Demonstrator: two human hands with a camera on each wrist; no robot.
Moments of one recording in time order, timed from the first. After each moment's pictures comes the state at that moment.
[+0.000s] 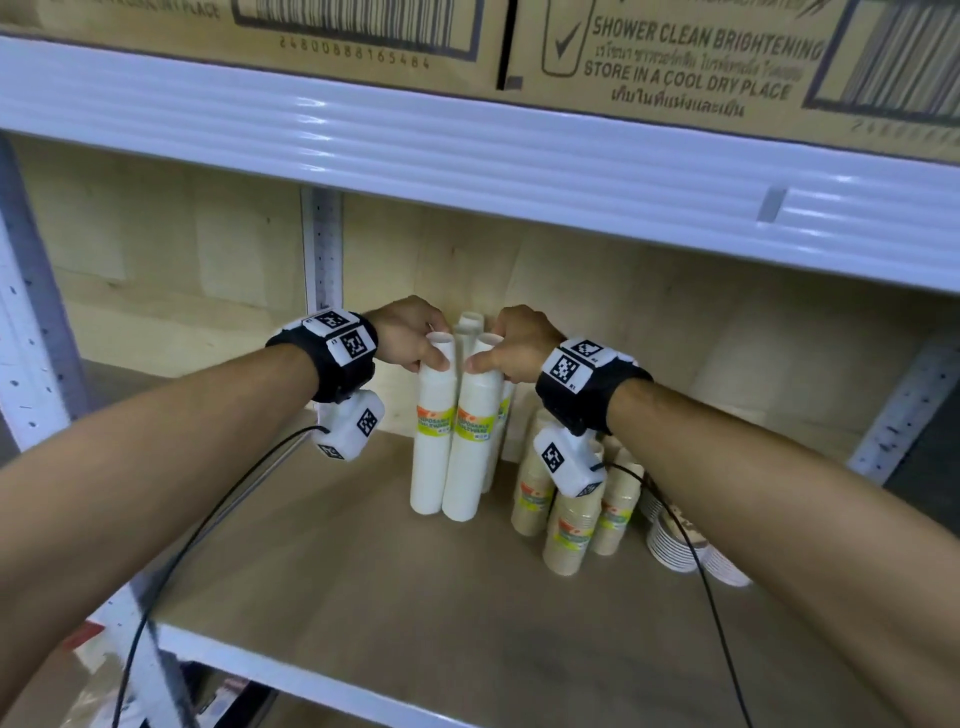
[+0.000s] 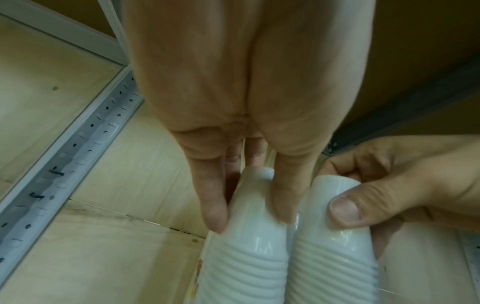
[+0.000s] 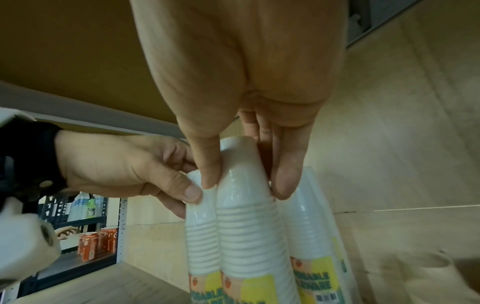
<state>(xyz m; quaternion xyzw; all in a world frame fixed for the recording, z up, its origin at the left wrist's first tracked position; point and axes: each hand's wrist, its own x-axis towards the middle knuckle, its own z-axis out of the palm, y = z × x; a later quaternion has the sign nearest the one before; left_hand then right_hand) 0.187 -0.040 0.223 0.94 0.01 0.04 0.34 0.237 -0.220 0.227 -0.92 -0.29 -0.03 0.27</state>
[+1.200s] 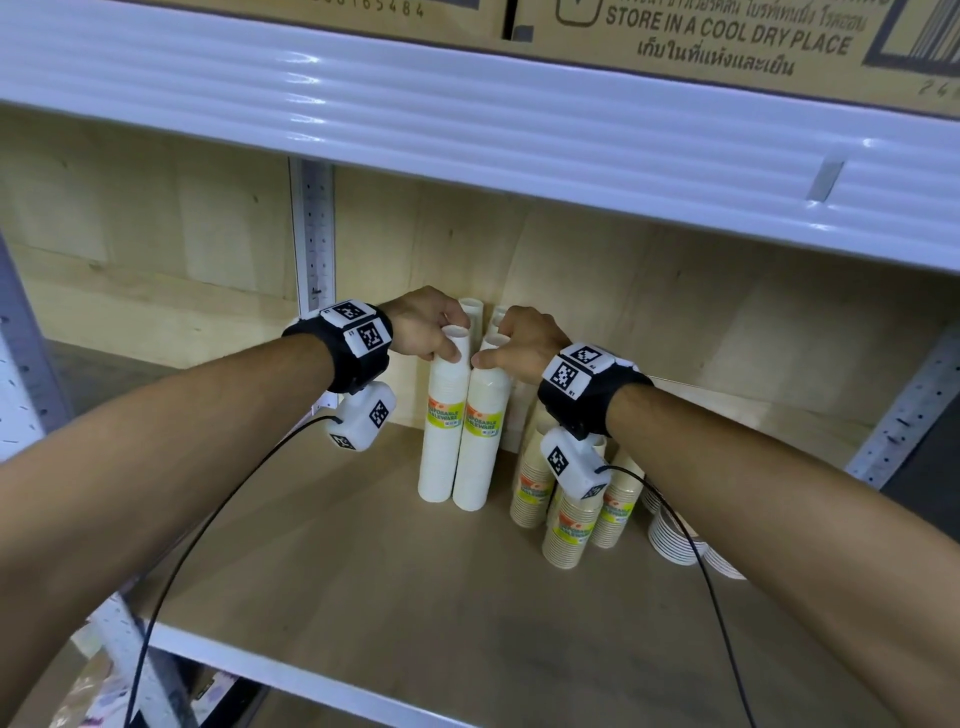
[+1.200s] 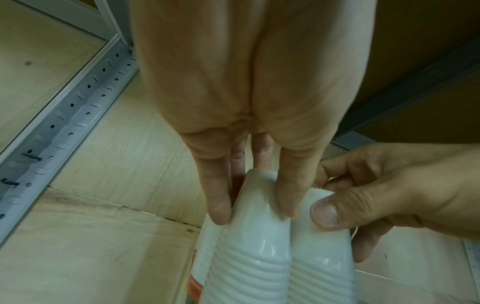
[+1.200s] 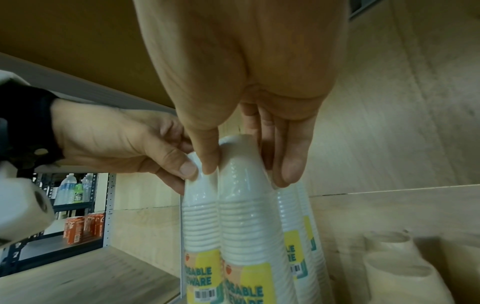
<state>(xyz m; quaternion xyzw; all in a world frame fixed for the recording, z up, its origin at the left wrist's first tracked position) 0.207 -0.053 0.217 0.94 0.00 0.03 0.34 0.251 -0.224 0.207 -0.93 -0.25 -0.05 0.25</state>
